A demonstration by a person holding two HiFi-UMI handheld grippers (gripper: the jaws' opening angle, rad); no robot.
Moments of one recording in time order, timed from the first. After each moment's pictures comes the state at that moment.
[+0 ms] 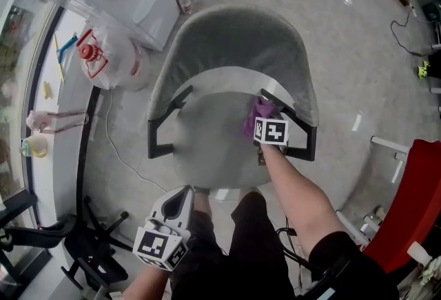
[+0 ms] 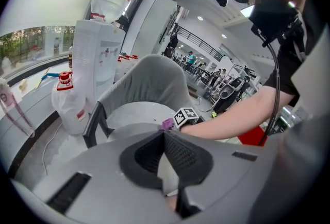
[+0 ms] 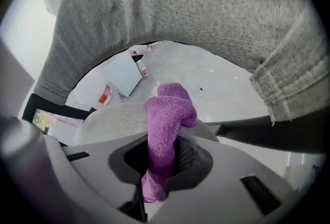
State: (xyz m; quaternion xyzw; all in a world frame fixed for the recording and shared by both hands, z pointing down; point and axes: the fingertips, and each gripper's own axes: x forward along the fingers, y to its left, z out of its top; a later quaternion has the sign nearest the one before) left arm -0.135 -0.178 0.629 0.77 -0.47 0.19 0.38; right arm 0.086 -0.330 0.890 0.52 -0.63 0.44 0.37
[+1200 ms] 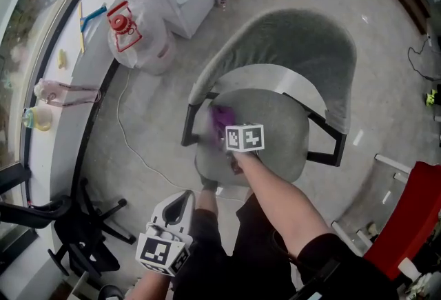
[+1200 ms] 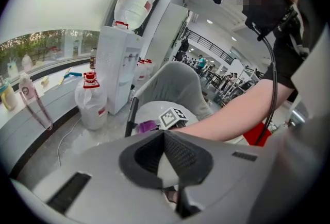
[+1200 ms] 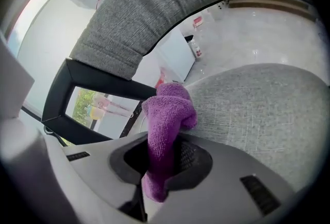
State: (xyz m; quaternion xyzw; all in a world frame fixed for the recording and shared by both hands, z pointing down) left arm -0.231 -0.130 0.631 0.74 -0.52 0.19 0.38; right arm -0.179 -0.267 0.891 0.31 -0.73 0.53 0.30
